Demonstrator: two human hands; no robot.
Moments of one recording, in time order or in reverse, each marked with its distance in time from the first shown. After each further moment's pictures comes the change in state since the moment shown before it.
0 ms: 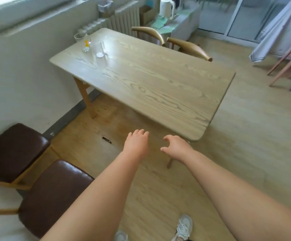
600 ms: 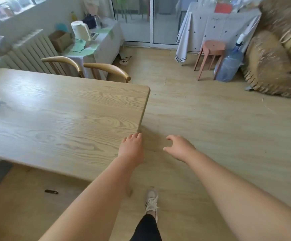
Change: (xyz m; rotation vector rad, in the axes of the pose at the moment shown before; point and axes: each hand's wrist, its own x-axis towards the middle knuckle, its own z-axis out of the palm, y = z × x) left_hand 0.179 0.311 -0.032 0.028 -0.007 0.302; right_hand 0.019 0.292 -0.203 0.222 0.235 0.314
